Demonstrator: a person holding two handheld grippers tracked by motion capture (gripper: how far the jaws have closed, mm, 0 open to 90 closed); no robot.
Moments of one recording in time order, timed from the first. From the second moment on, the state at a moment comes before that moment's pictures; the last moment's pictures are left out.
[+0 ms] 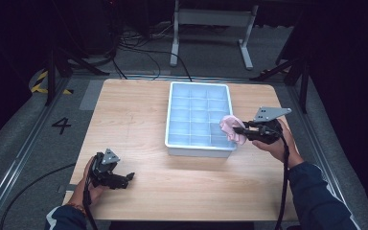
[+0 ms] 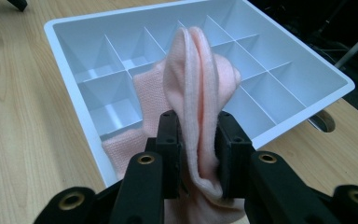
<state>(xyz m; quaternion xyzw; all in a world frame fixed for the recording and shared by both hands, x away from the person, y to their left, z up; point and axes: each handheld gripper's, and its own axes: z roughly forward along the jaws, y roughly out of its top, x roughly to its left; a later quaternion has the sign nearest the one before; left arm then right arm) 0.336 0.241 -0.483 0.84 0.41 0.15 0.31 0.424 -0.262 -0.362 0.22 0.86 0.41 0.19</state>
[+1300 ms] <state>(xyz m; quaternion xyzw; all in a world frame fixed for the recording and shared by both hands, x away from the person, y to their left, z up) 0.336 0.241 -0.483 0.84 0.41 0.15 0.31 0.474 -0.215 -0.386 0.20 0.92 0.29 0.19</state>
